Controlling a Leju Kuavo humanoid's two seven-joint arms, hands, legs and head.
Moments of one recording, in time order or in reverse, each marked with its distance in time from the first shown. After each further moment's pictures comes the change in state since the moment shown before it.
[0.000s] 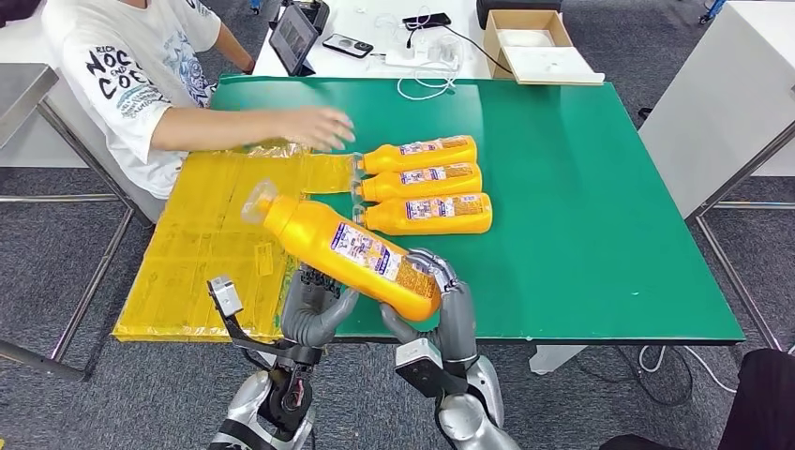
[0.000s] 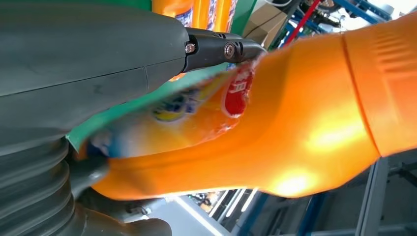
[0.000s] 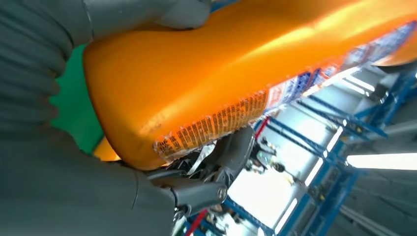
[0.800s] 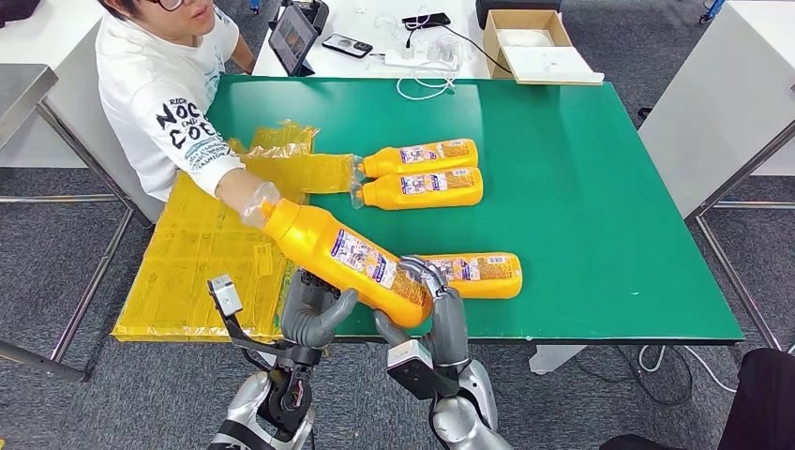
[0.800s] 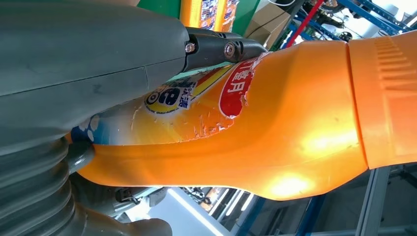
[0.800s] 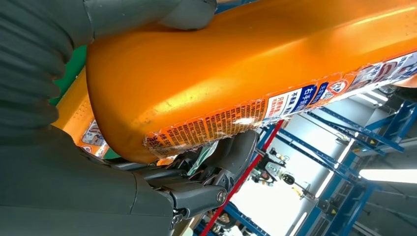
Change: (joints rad) left arm 0.002 0.001 0.000 0.001 0.009 -0.003 0.015; right arm -0.014 0.013 0.011 0.072 0.009 -0.003 -0.003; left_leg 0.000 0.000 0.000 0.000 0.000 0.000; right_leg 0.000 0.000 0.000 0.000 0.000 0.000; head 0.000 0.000
